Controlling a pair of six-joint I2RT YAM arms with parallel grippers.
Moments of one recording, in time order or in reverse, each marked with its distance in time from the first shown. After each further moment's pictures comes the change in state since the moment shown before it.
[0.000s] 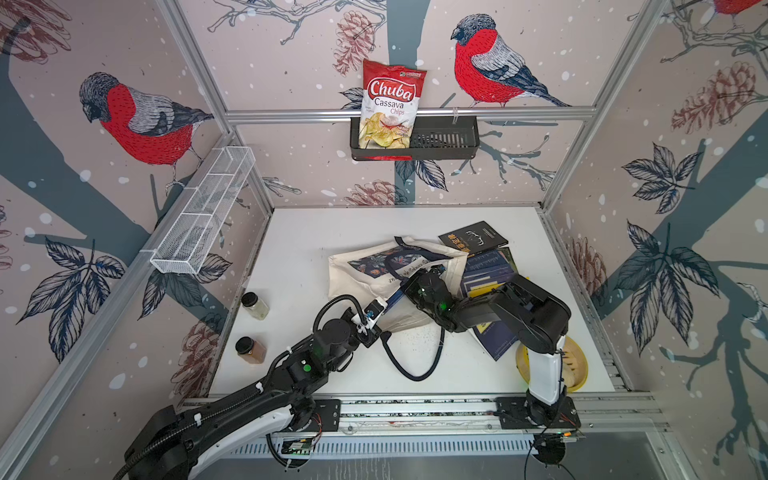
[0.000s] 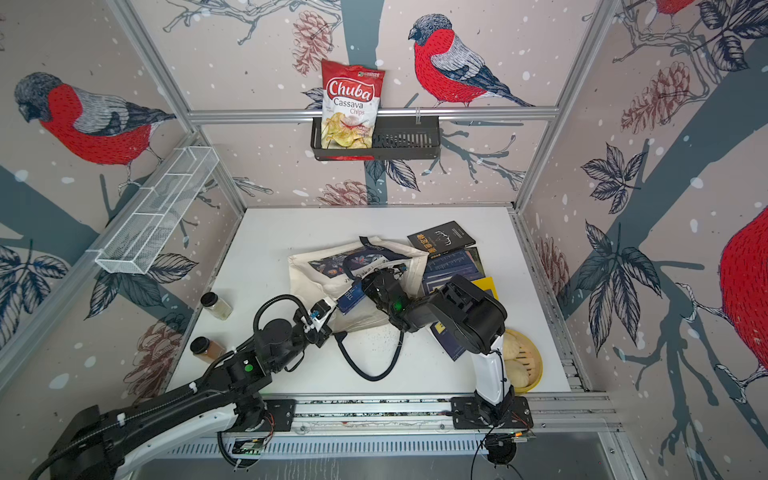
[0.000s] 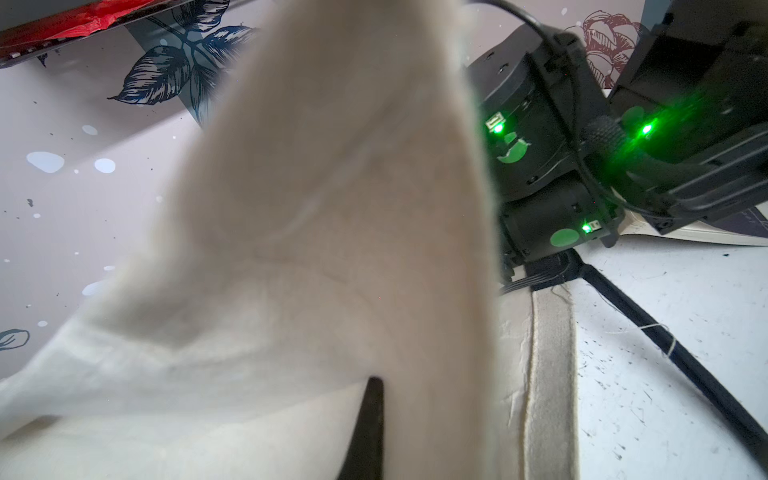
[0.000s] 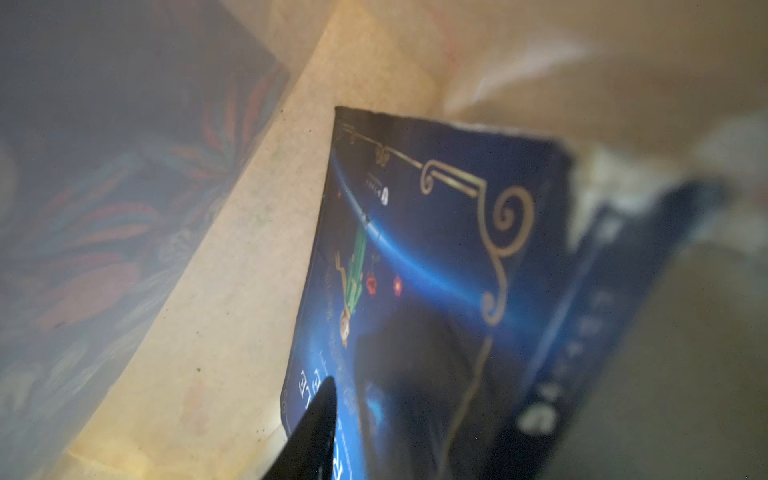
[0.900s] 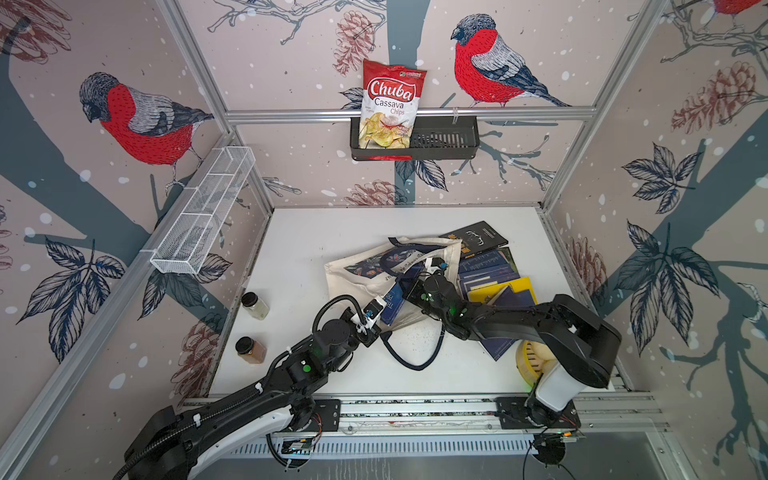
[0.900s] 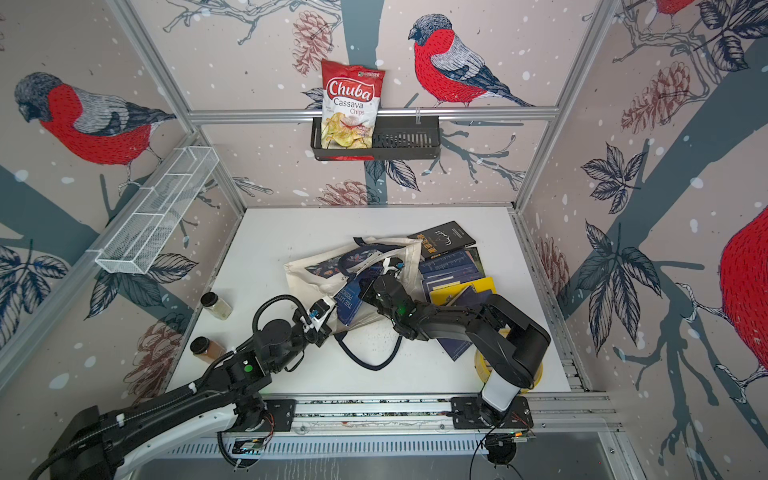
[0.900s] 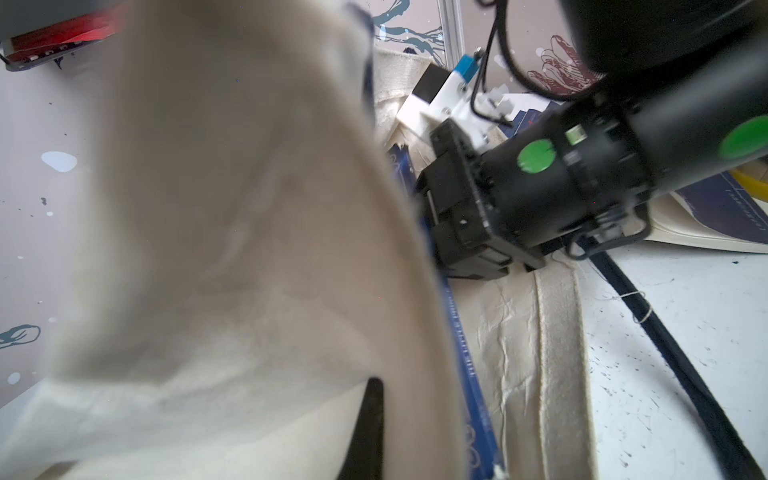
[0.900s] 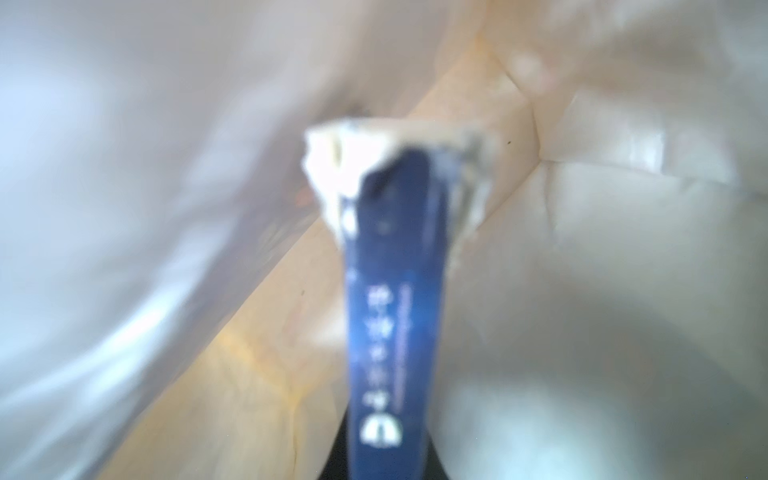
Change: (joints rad) left arm -0.003 -0.004 0.000 0.004 -0.027 -0.004; right arm 0.103 -0.369 -0.083 -0.258 0.051 -0.188
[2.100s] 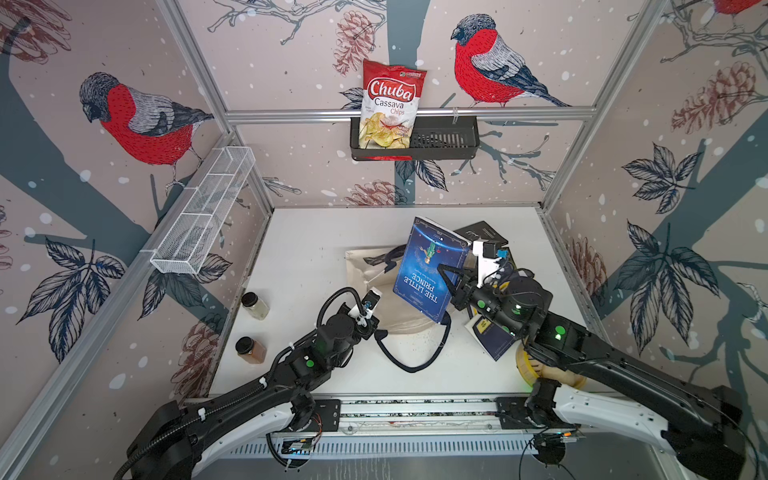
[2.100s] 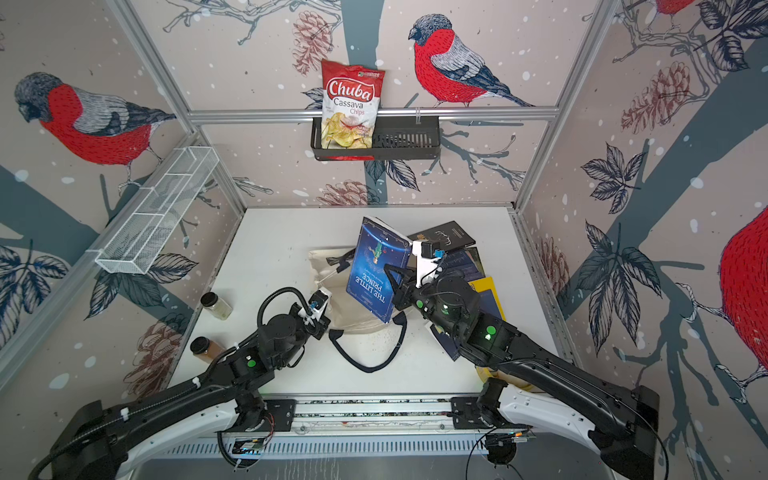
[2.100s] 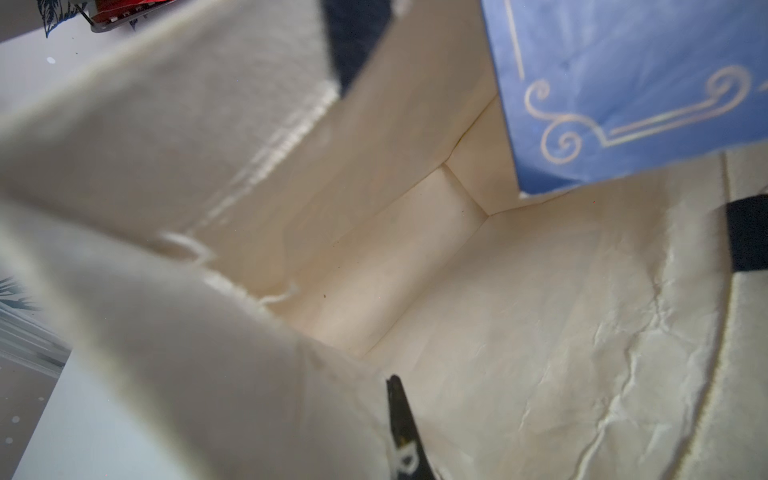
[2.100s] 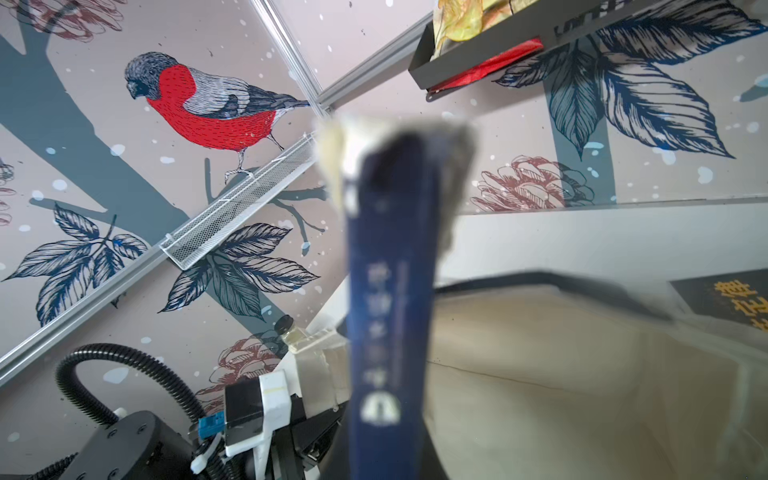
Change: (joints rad) left arm 0.018 0.053 0.041 -0.031 -0.154 -0.033; right arm 0.052 -0.742 0.070 -0.471 0.003 -0.587
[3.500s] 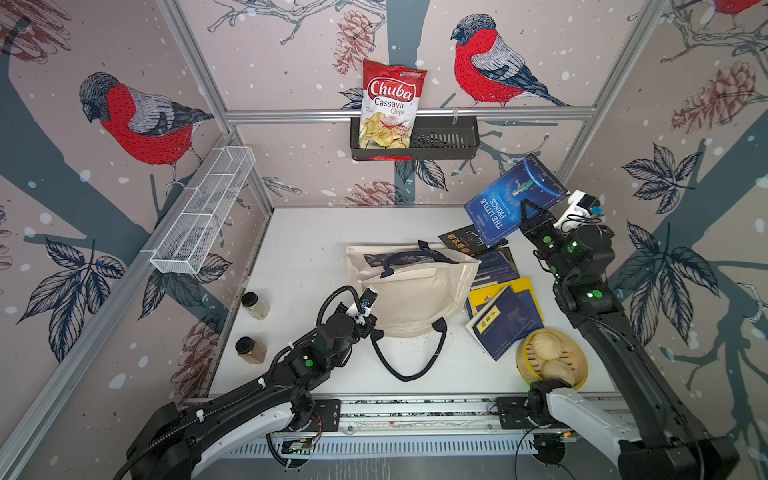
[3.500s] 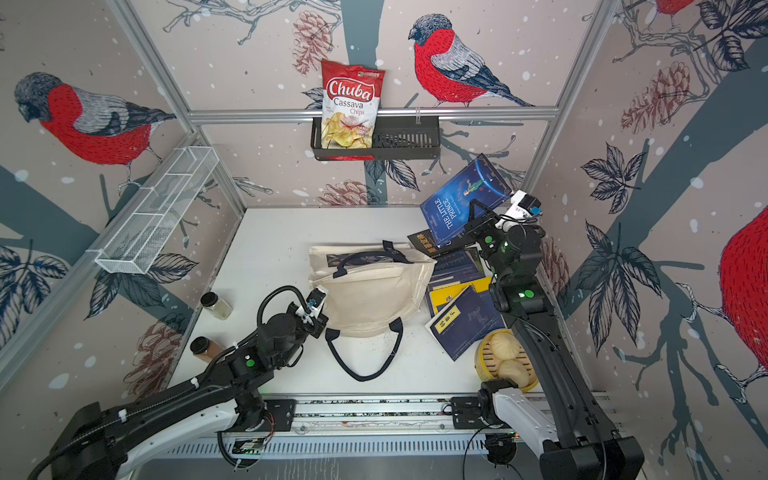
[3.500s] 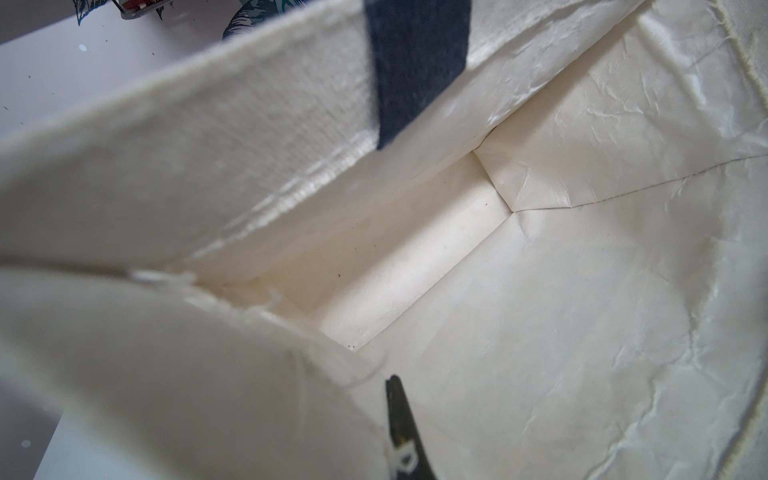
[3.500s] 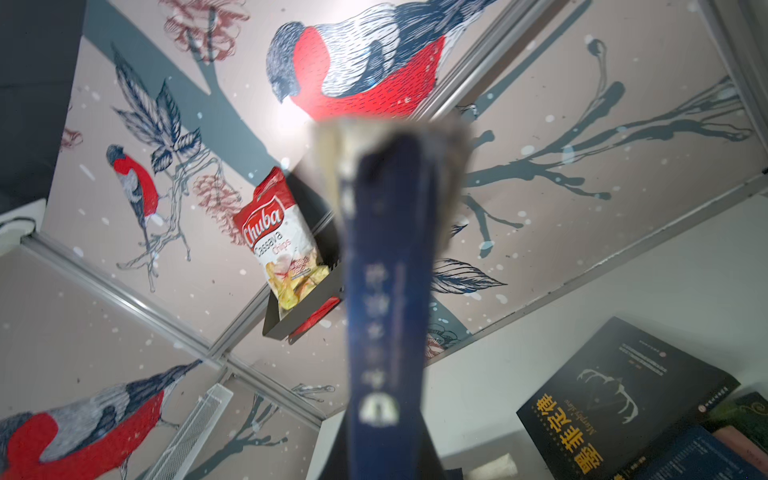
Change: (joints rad) left arm 0.005 -0.007 0.009 -0.025 -0.043 -0.011; right arm -0.845 0.101 0.132 0.102 -0.236 0.354
